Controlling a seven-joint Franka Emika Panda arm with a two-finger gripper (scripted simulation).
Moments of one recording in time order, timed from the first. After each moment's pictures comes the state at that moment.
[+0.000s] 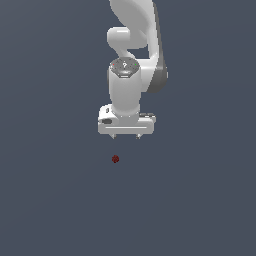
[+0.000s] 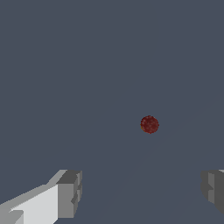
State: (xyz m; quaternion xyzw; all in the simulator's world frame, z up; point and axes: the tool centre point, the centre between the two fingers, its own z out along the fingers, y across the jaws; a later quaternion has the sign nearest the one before) arm 0.004 -0.007 0.173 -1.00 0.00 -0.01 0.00
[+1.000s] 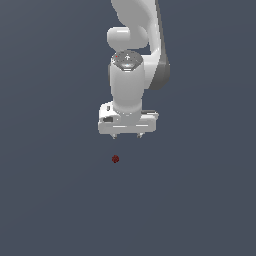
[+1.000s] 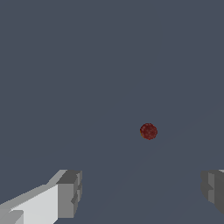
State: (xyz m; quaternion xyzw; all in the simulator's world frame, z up) arm 0.012 -0.003 0.190 -1.00 -0.03 -0.02 0.00
